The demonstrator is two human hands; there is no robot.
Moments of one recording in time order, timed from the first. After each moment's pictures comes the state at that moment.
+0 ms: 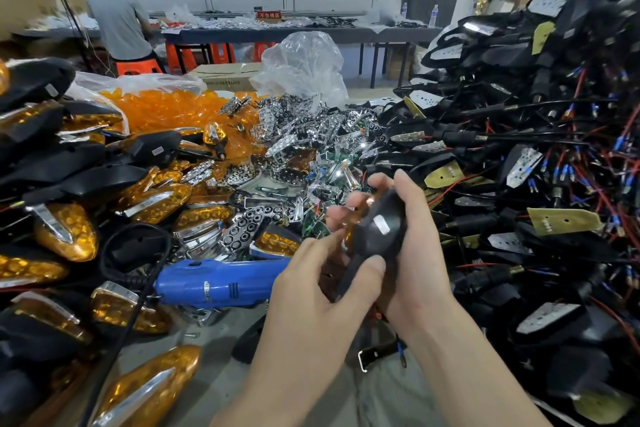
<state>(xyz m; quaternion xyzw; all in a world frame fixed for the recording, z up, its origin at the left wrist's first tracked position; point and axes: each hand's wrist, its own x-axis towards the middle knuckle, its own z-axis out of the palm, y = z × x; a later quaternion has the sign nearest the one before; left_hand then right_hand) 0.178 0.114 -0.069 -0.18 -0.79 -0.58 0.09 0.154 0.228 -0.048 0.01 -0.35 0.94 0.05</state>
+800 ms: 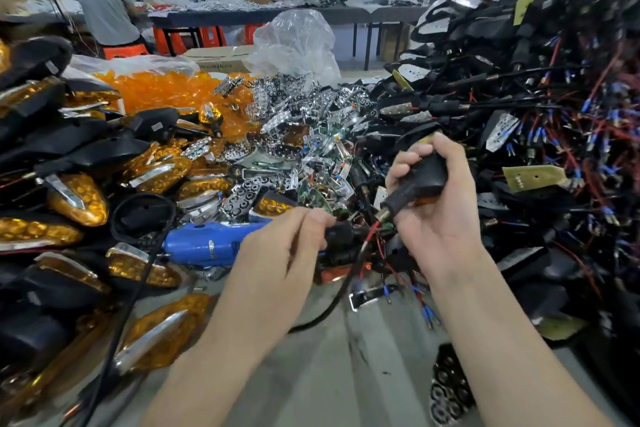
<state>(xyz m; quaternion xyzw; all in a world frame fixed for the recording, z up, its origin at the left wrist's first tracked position) 0.188 0.078 -0.066 -0.23 -0.84 -0.48 0.13 0.160 0.267 -0.045 -0.02 -0.21 0.97 0.14</state>
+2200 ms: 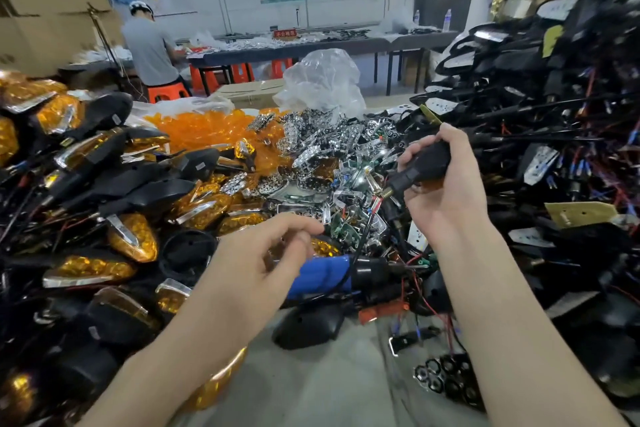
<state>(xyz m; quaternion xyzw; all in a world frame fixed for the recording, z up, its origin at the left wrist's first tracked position) 0.164 0.023 -0.026 -0.28 -0.85 -0.44 0.12 0.108 0.260 -0.009 -0.05 -0.26 0.95 0.19</state>
